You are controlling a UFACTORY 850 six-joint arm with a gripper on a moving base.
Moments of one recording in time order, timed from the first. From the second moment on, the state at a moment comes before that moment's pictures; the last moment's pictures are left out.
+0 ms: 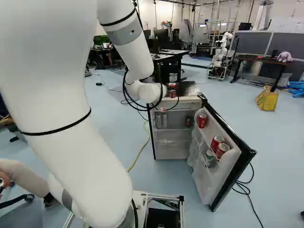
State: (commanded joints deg) arm -17.4 -7.7 -37.5 -2.4 41.2 0.0
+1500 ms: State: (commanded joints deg) arm -15.8 -18.9 -48.1 -2.4 41.2 0.0
